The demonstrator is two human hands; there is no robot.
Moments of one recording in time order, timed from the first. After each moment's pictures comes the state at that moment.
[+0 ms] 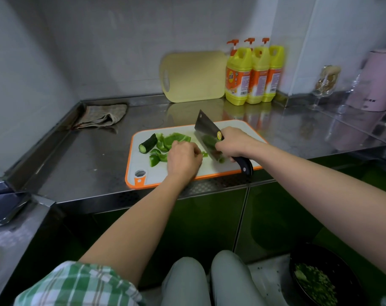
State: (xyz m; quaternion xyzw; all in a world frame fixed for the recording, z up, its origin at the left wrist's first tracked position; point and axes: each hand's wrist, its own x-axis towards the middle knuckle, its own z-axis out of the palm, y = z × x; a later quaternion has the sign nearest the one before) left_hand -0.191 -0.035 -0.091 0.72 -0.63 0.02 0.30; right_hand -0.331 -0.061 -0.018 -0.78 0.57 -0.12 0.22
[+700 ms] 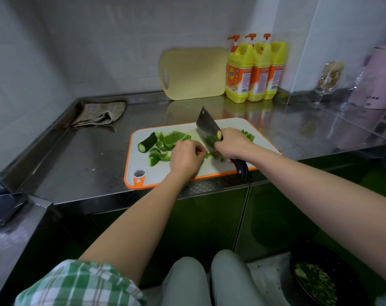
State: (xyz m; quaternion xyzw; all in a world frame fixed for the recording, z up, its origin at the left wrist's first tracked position) left_hand -0.191 -0.046 -0.093 0.69 -0.63 -0.05 0.34; right_hand -0.324 -0.069 -0.034 -0.77 0.59 -0.16 0.20
